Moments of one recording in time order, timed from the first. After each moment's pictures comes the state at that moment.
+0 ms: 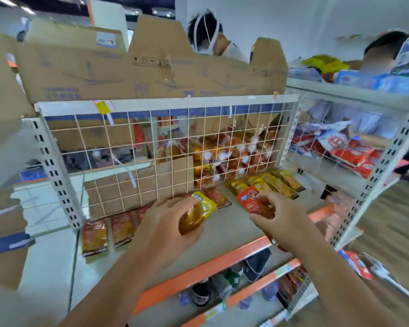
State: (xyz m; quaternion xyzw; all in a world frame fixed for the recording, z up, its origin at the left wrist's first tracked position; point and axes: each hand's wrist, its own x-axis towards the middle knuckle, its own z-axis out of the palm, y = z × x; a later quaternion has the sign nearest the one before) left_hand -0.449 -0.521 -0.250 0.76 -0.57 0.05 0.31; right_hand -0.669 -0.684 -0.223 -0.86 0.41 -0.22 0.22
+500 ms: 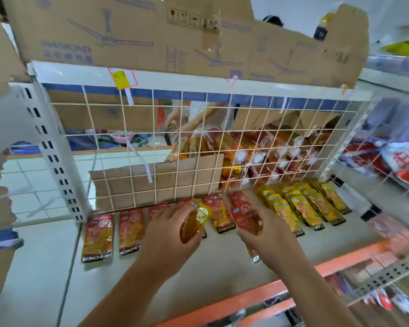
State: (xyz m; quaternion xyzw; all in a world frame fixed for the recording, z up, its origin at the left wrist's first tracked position) left_hand -0.357 -0.577 -0.341 0.82 -0.46 -0.02 0.33; right_hand -0.541 -0.734 -0.292 -0.87 0.39 -0.16 0.26
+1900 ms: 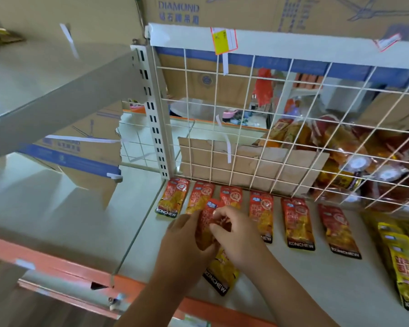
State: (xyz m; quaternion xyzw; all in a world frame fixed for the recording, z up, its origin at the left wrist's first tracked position) left_hand -0.378 -0.527 -0.386 0.93 -0.15 -0.01 0.33; right_hand -0.409 -0.671 -0.342 -0.86 0.11 -0.01 0.49
